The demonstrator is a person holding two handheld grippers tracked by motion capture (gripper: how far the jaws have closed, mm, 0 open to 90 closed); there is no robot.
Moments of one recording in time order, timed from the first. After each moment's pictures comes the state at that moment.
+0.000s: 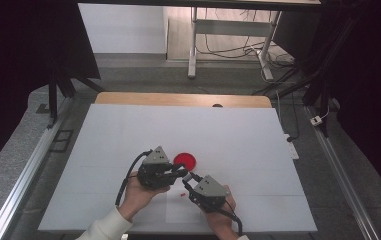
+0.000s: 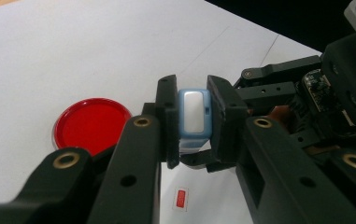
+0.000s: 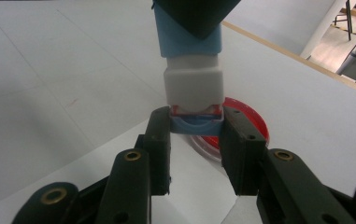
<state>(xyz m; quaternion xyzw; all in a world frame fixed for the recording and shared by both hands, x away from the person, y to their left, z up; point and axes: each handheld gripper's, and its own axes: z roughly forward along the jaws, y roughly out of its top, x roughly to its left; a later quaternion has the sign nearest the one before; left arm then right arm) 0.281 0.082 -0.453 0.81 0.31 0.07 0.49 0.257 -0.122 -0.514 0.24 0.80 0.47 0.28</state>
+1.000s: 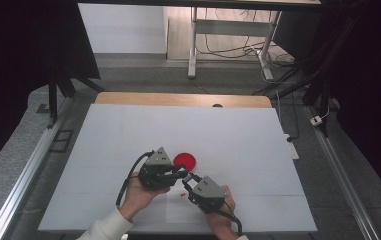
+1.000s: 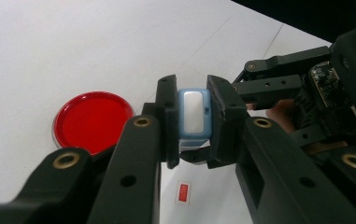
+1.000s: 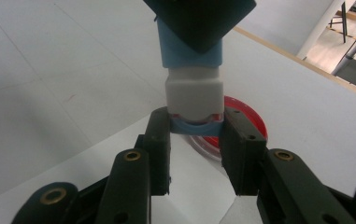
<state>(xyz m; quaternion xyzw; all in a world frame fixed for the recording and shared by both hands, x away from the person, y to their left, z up) 0.281 0.079 -0.455 0.83 0.30 0.07 0.47 0.255 -0.119 -0.515 0.23 0.81 0.46 0.29</state>
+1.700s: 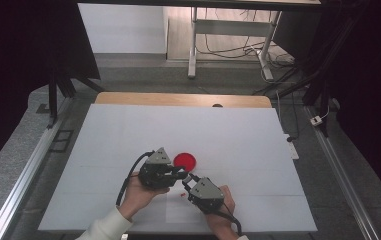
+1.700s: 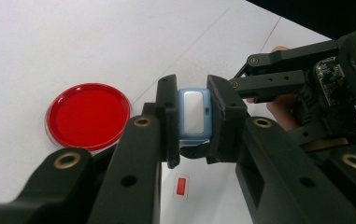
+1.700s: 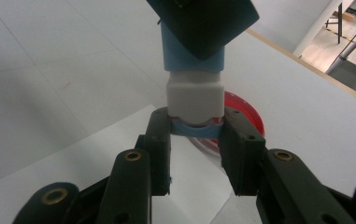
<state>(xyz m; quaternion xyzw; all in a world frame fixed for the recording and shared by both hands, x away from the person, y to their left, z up) 0.285 0.081 -0.459 0.83 0.30 0.05 0.46 0.254 -0.116 -0.515 0.22 0.82 0.44 0.30</state>
